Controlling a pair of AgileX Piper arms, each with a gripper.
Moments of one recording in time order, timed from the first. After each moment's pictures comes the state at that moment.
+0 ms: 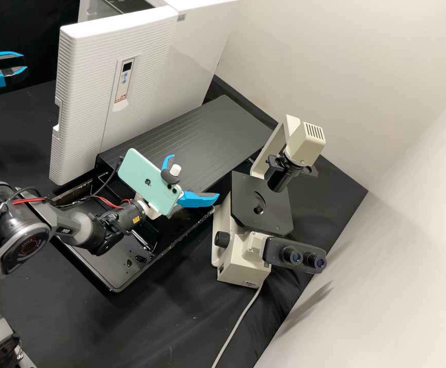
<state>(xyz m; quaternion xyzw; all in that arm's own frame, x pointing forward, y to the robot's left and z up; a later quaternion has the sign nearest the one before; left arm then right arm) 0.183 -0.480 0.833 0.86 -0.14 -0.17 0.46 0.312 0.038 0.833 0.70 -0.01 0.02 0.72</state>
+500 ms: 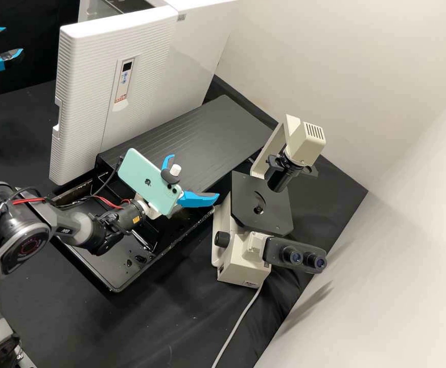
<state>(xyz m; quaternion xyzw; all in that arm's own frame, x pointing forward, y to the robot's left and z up) 0.193 -0.474 0.834 0.89 -0.13 0.00 0.44 0.312 0.038 0.833 0.70 -0.01 0.02 0.72</state>
